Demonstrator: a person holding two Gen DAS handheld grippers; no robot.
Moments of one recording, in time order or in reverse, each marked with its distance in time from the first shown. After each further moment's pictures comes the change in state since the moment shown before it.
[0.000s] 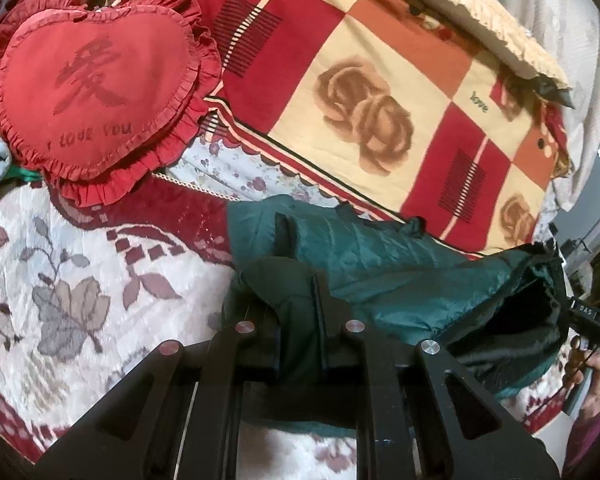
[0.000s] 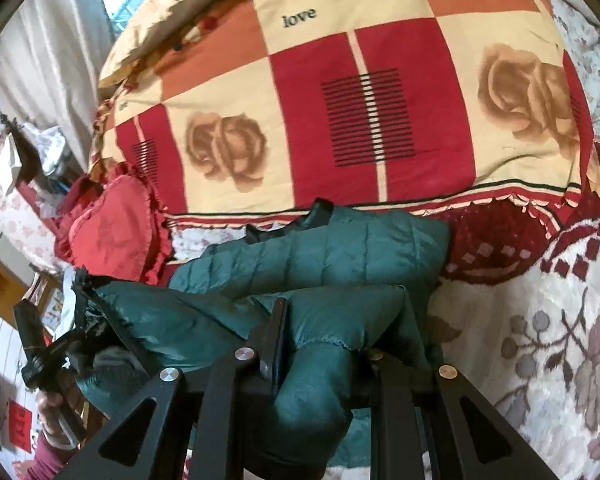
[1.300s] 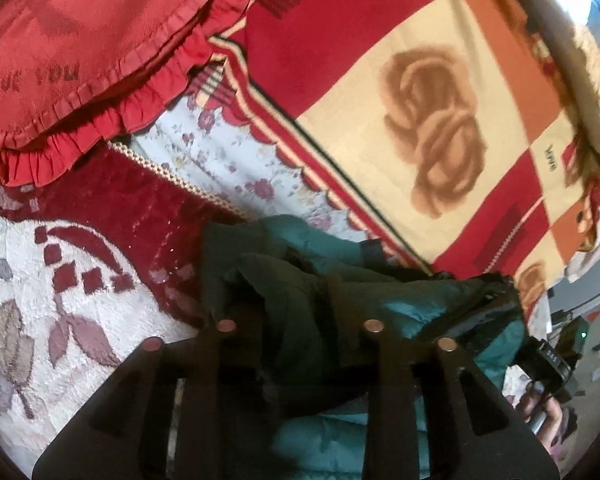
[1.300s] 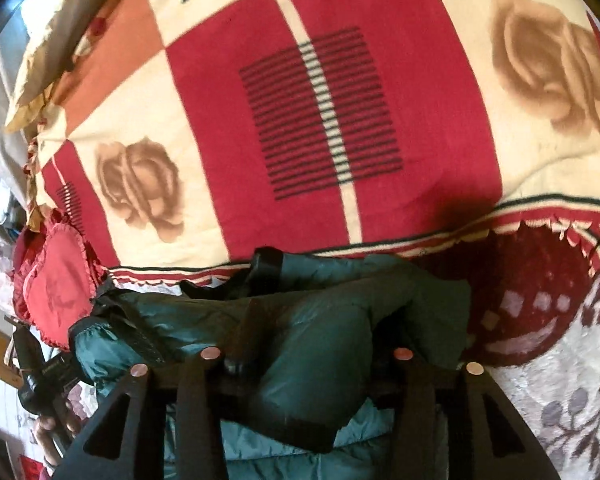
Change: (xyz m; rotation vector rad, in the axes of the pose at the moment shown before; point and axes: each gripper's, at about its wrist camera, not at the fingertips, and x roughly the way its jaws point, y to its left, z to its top) left arm 0.130 0.037 0.066 -0.230 0.130 -0.067; right arm 0.107 -0.044 0.063 0.134 0.016 -0.059
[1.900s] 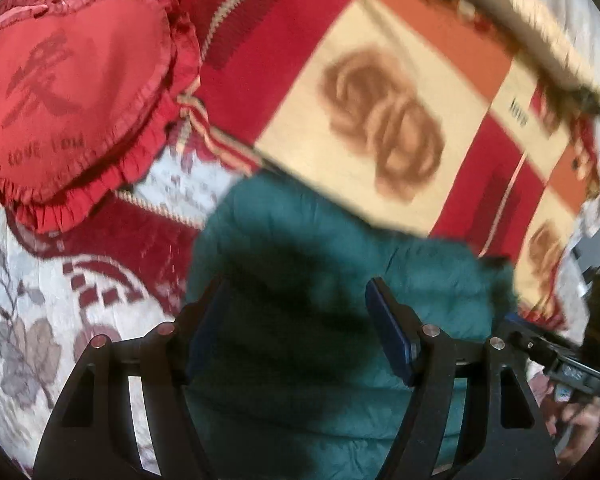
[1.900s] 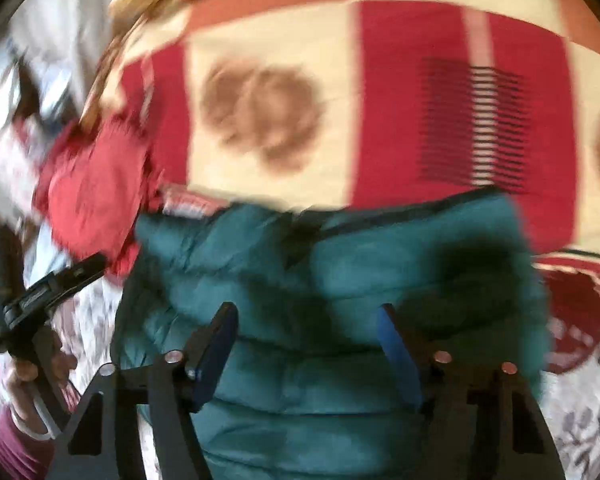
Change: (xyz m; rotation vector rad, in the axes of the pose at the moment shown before) left arm -0.019 -0.056 -0.046 0.199 -0.128 0.132; right arm 0.044 0.133 -0.060 -0.393 0.095 0.062
